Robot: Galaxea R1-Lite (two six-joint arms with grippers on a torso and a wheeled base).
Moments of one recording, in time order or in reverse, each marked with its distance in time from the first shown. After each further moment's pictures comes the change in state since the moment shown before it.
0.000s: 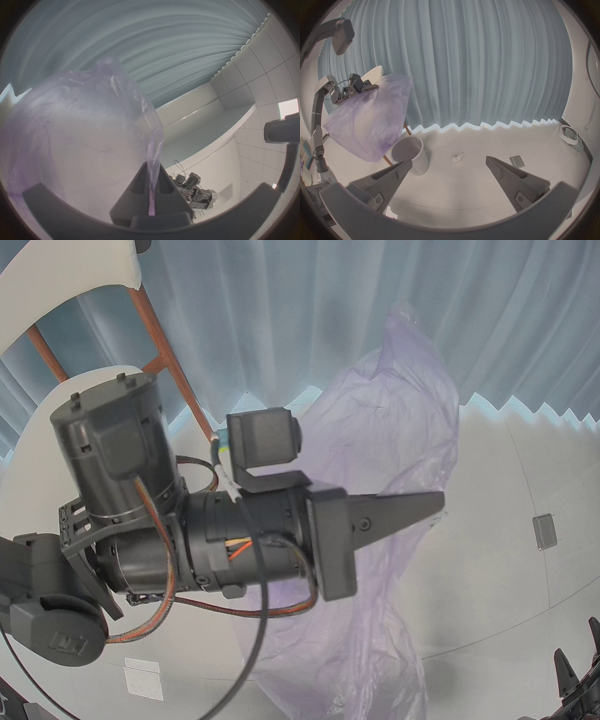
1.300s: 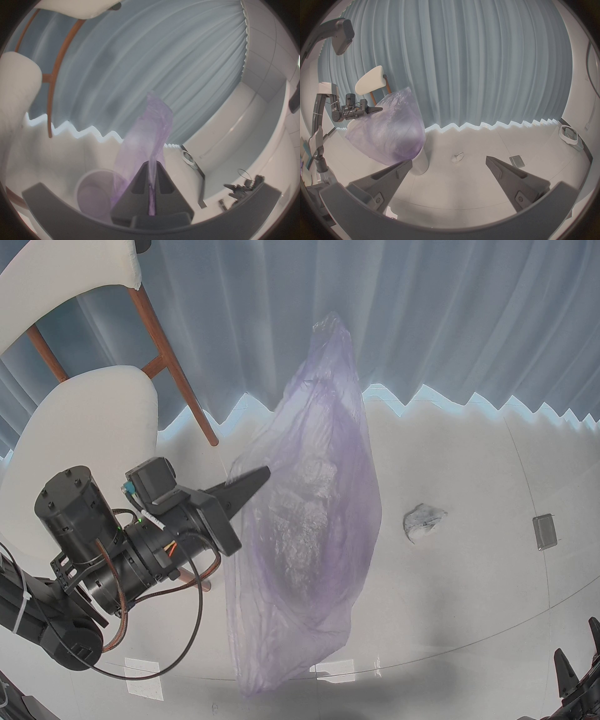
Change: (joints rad) left arm 0.287 0.048 0.386 -0.527 0.325 0.159; right arm 0.000 0.000 0.000 0.000 0.000 0.000
